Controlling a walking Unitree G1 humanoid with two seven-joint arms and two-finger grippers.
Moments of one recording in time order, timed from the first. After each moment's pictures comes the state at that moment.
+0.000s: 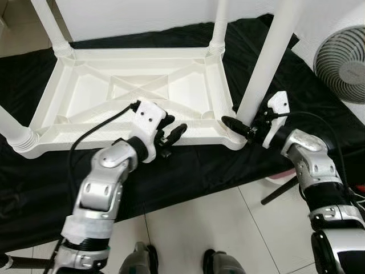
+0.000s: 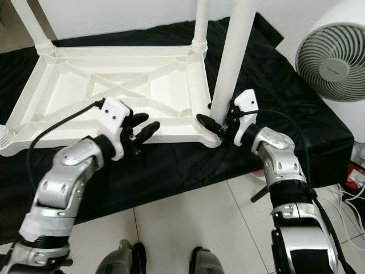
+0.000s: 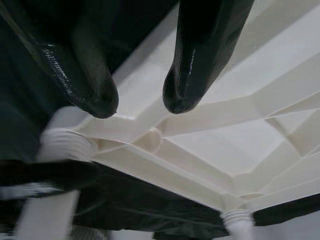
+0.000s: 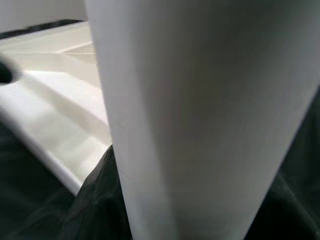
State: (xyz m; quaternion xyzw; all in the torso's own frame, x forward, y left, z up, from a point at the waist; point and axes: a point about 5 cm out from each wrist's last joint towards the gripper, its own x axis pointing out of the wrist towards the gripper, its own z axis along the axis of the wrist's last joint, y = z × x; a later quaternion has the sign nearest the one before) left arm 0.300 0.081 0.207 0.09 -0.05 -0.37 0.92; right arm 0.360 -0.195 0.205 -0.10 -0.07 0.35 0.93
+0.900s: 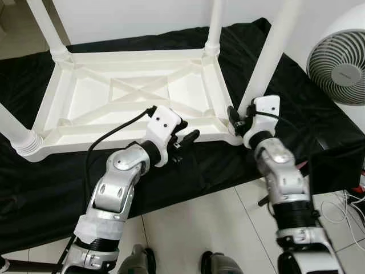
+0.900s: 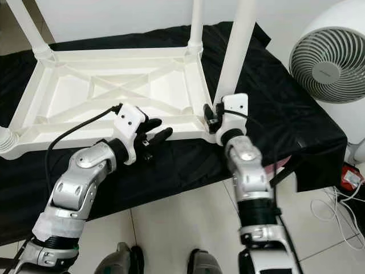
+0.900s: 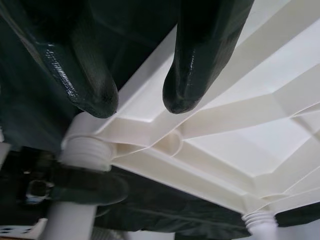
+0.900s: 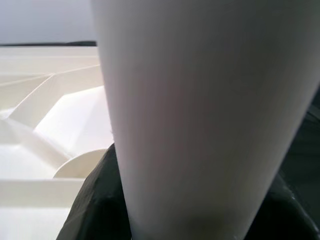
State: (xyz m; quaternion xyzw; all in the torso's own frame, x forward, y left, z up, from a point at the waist) left arm 0.306 0.081 0.198 0.08 -0.04 -0.37 0.93; right arm 0.340 -0.143 0.188 -0.02 -0.07 0.04 1.00
